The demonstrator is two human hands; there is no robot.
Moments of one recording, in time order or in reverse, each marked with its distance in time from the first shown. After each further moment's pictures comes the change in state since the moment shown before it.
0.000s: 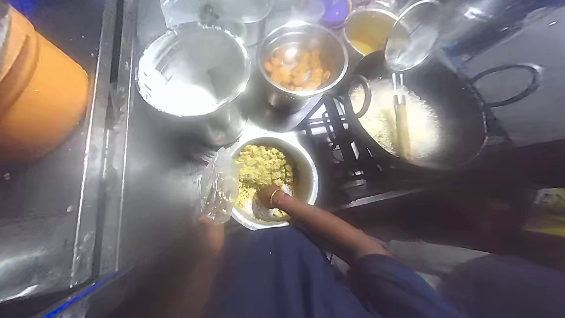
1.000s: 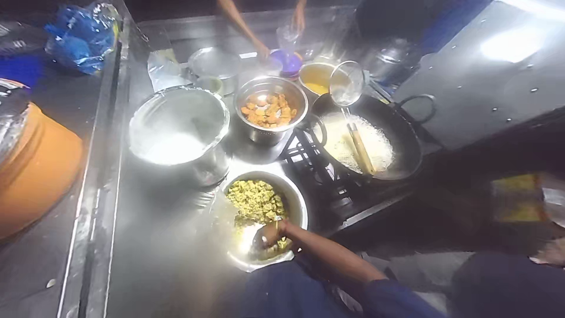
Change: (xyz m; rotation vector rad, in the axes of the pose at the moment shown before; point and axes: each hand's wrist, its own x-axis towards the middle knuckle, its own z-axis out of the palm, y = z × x) left_hand 0.005 -0.020 -0.031 -0.041 -0.111 0.045; right_hand -0.033 0.025 -0.003 0.435 -0.168 -0.255
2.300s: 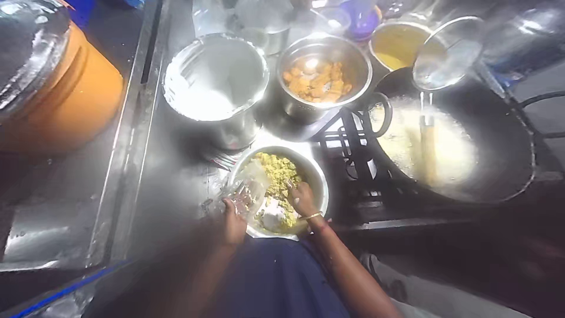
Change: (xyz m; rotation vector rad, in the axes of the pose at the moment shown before) left_hand 0.018 0.002 0.080 -0.073 0.166 -0.389; right_hand -0.066 -0.022 -0.011 0.430 1.072 -0.031
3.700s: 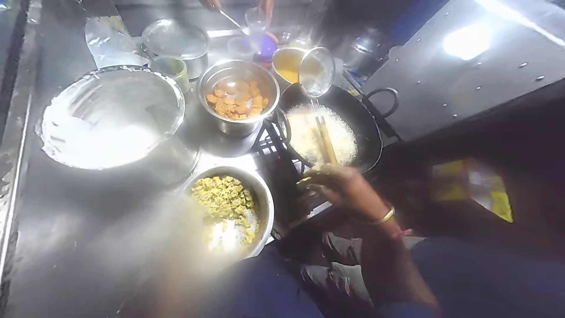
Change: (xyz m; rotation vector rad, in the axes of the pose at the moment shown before) left_hand 0.002 -0.018 -0.027 0.159 -0.010 0.227; right_hand -0.090 -0.045 -0.234 -0.428 0.218 -0.448
